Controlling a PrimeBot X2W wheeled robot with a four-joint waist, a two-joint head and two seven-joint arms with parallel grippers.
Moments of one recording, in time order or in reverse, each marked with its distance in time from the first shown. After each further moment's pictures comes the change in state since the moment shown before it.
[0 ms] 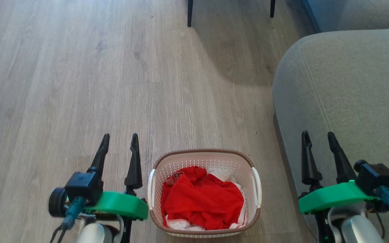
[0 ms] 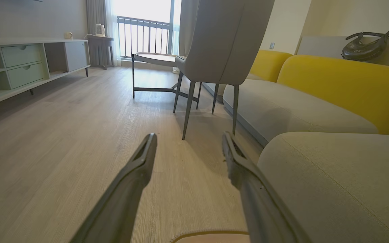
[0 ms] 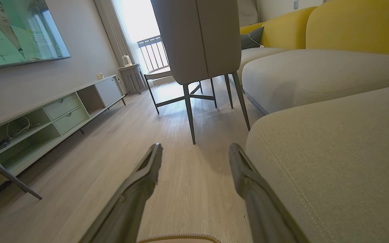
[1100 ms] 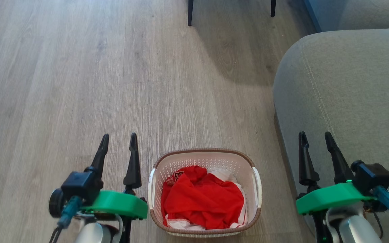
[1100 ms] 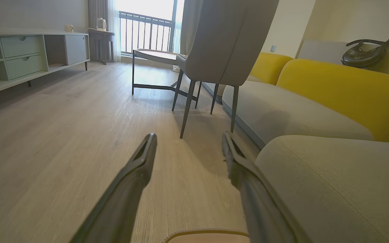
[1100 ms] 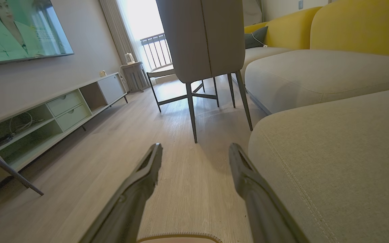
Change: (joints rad) left arm 0.000 0.000 0.001 -0.003 -0.035 0.000 0.000; right arm 0.000 0.000 0.012 0.000 -0.014 0.000 0.000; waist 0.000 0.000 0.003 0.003
